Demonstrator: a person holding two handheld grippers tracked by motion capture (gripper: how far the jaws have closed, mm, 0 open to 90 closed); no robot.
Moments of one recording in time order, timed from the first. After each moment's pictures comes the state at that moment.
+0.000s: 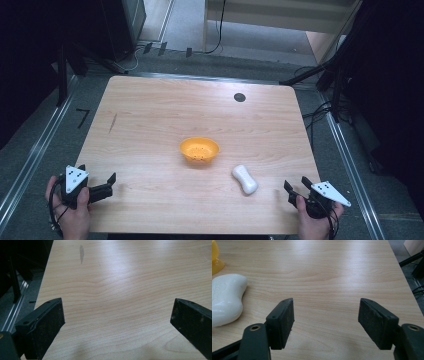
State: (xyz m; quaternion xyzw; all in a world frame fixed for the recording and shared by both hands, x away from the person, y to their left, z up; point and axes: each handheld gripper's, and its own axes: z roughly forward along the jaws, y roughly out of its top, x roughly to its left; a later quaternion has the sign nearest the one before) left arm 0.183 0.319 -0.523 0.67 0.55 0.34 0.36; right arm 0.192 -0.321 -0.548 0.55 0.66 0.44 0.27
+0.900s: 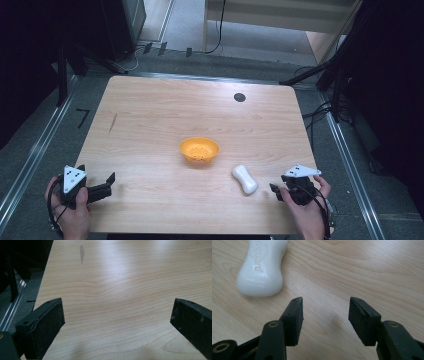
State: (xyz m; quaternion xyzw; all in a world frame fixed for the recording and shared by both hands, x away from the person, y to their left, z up) left arm 0.183 0.321 -0.523 0.67 0.55 0.33 0.37; right arm 0.227 -0.275 -0.508 0.45 0.83 0.29 0.15
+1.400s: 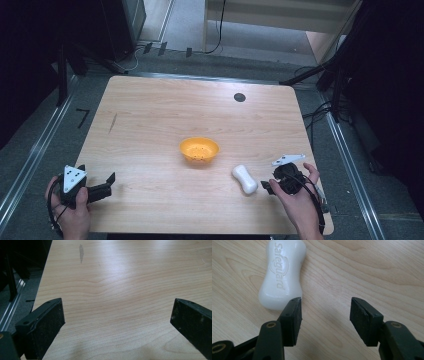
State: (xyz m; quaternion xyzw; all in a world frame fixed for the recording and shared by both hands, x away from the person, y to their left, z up) left arm 0.184 0.321 -0.523 0.67 0.55 0.33 0.37; right arm 0.249 -0.245 -0.488 0.45 0.86 0.24 0.10
